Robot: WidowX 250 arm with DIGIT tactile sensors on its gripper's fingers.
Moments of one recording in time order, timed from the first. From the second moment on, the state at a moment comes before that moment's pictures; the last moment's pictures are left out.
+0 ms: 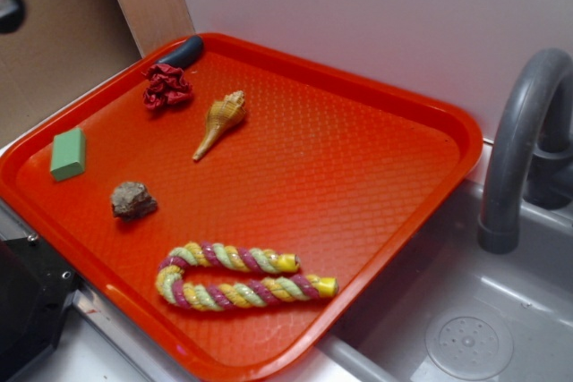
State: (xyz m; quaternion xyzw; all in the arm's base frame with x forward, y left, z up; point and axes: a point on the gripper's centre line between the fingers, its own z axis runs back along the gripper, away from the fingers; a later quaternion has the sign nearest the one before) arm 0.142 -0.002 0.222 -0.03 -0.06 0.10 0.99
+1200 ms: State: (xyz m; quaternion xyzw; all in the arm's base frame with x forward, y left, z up) arm 0.159 0.132 0.082 0.11 -0.06 0.38 0.92
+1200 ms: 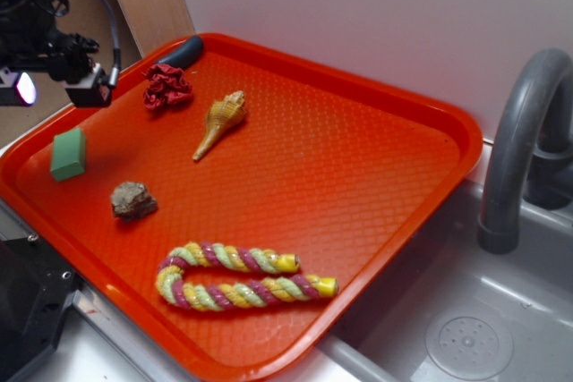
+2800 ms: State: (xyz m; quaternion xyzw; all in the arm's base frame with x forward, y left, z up) arm 0.141 0.095 0.038 0.08 -0.04 0.20 0.98
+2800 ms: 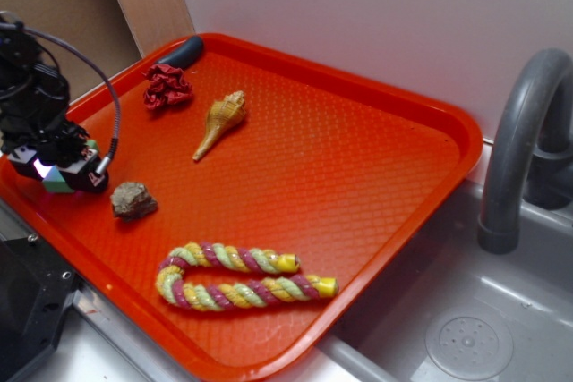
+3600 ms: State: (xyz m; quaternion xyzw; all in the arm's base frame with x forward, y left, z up) arm 0.212 -0.006 0.127 0.07 -0.06 0.09 0.99
